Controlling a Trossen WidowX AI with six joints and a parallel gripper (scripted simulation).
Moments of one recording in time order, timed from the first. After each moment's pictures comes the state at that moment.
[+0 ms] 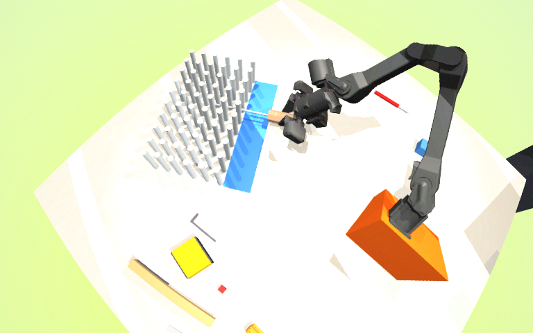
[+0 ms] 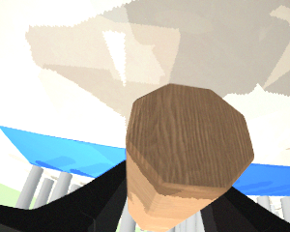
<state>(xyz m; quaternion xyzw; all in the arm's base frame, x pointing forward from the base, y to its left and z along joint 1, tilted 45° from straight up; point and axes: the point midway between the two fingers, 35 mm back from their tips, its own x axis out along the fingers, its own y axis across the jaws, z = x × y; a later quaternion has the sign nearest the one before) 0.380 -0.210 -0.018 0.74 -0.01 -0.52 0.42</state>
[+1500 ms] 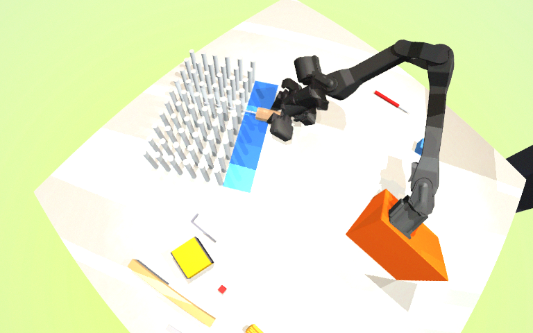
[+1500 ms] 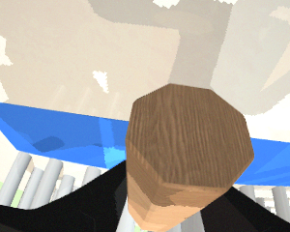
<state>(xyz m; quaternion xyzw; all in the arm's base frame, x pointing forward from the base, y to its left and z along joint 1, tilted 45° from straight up) 0.411 -0.201 -0.031 0.74 -0.01 -0.52 0.42</state>
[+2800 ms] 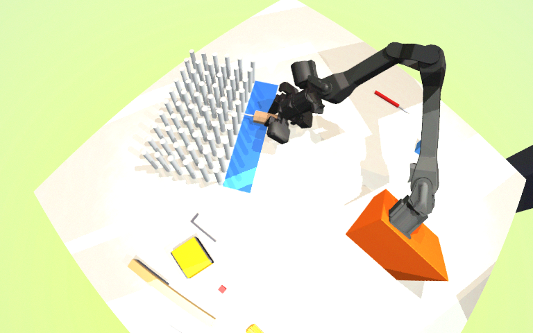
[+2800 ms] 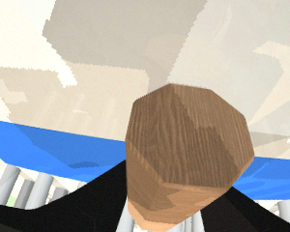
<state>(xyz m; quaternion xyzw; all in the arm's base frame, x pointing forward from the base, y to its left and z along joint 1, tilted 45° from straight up) 0.415 -0.212 -0.047 0.74 -0.01 -0.52 0.41</state>
